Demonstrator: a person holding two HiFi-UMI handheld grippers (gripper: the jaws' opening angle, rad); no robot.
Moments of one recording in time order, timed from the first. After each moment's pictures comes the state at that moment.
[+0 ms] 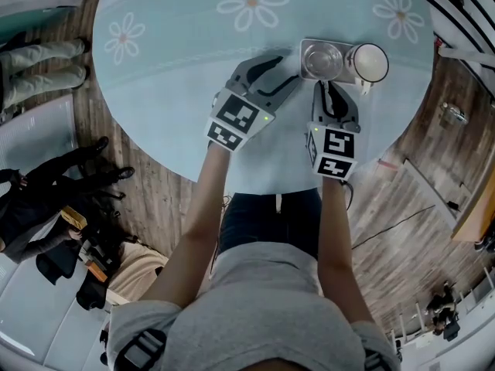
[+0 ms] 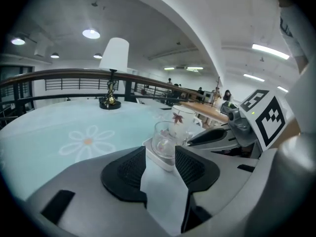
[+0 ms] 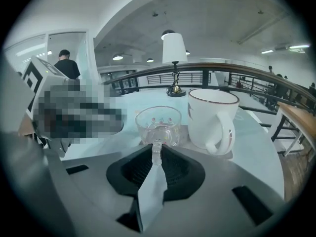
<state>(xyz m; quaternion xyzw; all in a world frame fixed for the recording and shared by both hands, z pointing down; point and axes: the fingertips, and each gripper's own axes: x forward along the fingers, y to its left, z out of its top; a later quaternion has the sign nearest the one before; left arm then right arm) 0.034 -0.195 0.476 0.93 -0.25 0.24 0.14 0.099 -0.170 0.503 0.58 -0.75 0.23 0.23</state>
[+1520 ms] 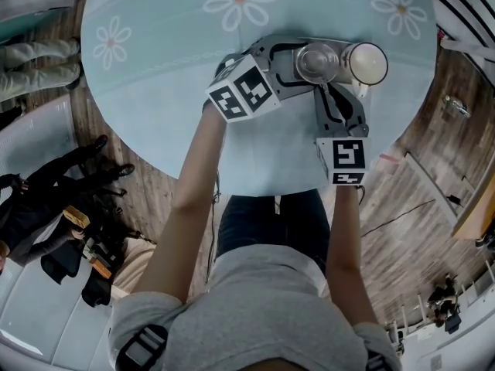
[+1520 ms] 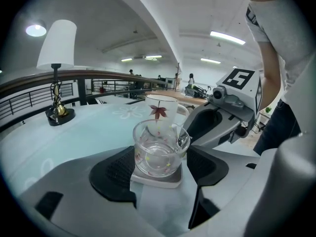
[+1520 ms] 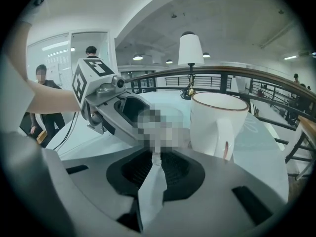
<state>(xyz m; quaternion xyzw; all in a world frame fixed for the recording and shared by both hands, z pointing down) 0.094 -0.203 0.501 0.95 -0.03 0.30 0.04 0.102 -0.171 0.502 0.49 -0.81 0.18 0.24</state>
